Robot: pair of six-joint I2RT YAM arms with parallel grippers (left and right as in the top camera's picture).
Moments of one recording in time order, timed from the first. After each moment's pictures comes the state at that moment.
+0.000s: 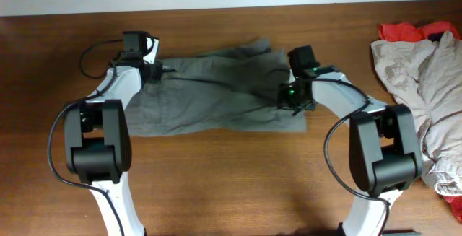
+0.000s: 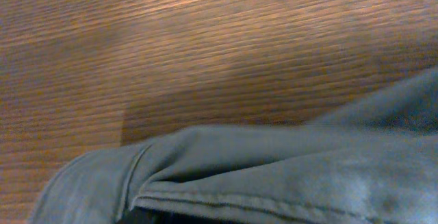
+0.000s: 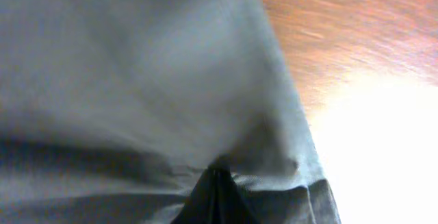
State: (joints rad) left arm -0.01 2.20 1.52 -0.31 -0.11 0.21; right arm 0.18 2.00 1.30 -0.66 -0.08 0.35
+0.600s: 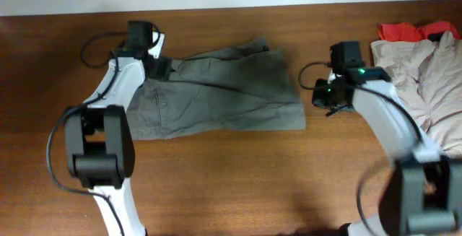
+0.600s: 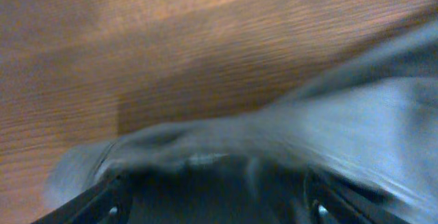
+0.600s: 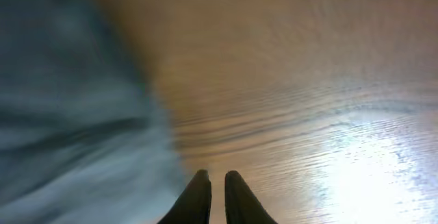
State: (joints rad) left arm -0.06 2.15 1.63 -0.54 -0.13 0.20; right arm 0.04 1.69 1.24 -0.80 0.00 0.31
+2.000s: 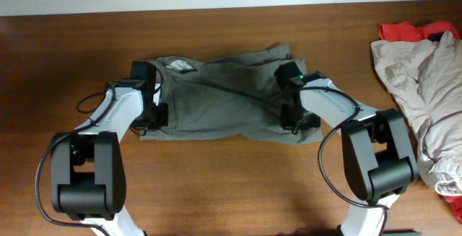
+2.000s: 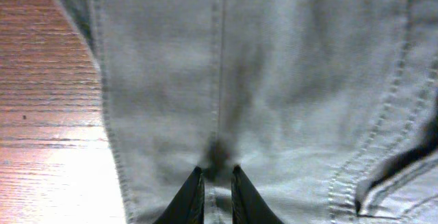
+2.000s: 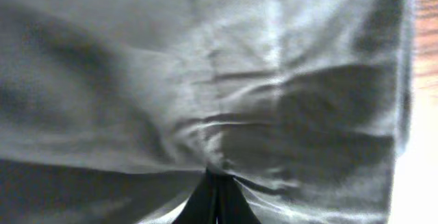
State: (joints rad) left arm -0.06 1.90 1.21 -0.78 -0.07 -0.07; right arm 0.29 1.97 1.26 -0.92 0.19 0.46
